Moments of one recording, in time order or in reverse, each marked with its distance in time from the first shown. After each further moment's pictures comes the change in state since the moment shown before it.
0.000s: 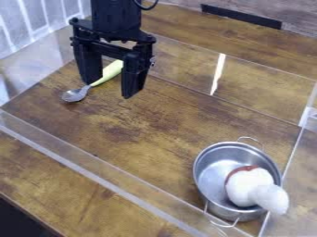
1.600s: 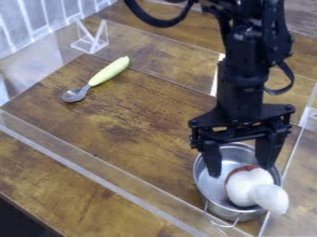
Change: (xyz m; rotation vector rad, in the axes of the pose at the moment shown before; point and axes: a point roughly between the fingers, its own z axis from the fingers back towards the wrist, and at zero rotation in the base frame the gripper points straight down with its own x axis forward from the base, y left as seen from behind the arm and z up) arm 0.018 -0.150 -0.057 -0.145 -0.035 0.671
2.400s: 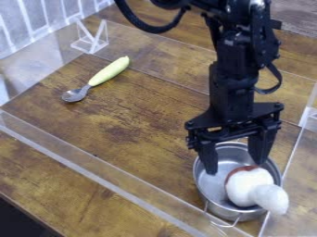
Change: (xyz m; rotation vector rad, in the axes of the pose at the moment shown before) arm 0.015 0.001 -0.009 -0.020 -0.008 0.064
